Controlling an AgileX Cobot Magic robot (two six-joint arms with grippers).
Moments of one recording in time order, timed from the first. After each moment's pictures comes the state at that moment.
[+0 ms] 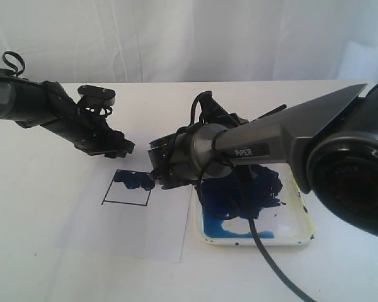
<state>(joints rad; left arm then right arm) -0.33 2.10 -1.37 -0.47 0.33 0.52 0.81 2.23 -1.45 -1.37 1.21 -0.17</state>
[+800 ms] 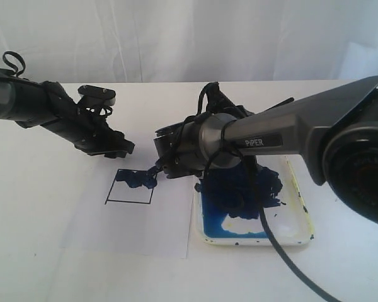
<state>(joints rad) -0.33 2.10 -1.37 -0.47 0.33 0.52 0.78 2.20 -1.45 -1.36 1.21 -0.19</state>
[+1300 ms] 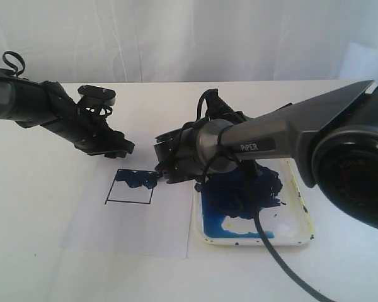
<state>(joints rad) -0.33 2.10 -1.37 -0.47 0.34 0.52 0.78 2.22 -1.45 -1.36 1.21 -0.19</state>
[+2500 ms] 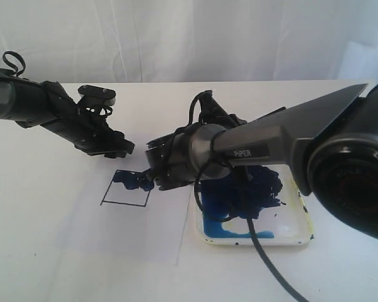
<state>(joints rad) -0.33 2.10 -1.37 -0.46 0.34 0.52 0.82 2.22 -1.45 -1.36 1.21 -0.12</state>
